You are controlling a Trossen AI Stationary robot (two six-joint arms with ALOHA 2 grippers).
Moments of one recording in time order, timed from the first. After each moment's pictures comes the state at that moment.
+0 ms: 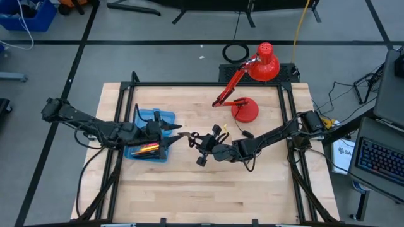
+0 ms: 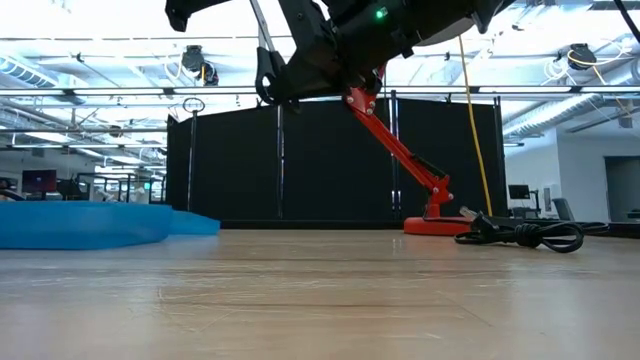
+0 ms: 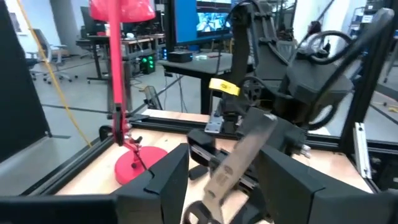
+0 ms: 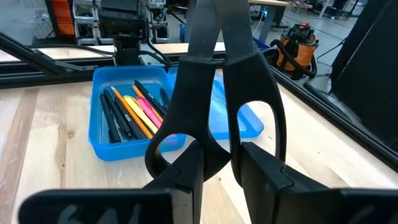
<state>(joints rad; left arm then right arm) -0.31 1.02 0.65 0.34 -0.50 -0.05 0.26 1.83 1.10 0.35 0.70 0.15</state>
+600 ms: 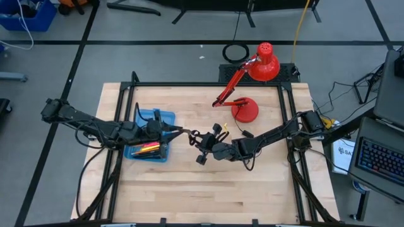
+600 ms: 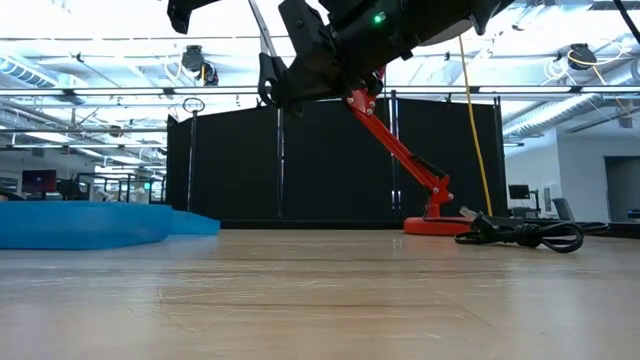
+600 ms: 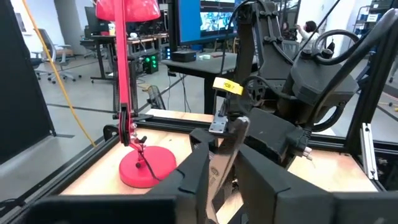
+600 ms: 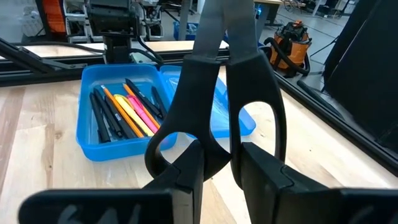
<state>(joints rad) -0.28 1.02 0.65 0.35 -0.49 -0.05 0.26 1.83 1.10 0.34 0.71 0.15</state>
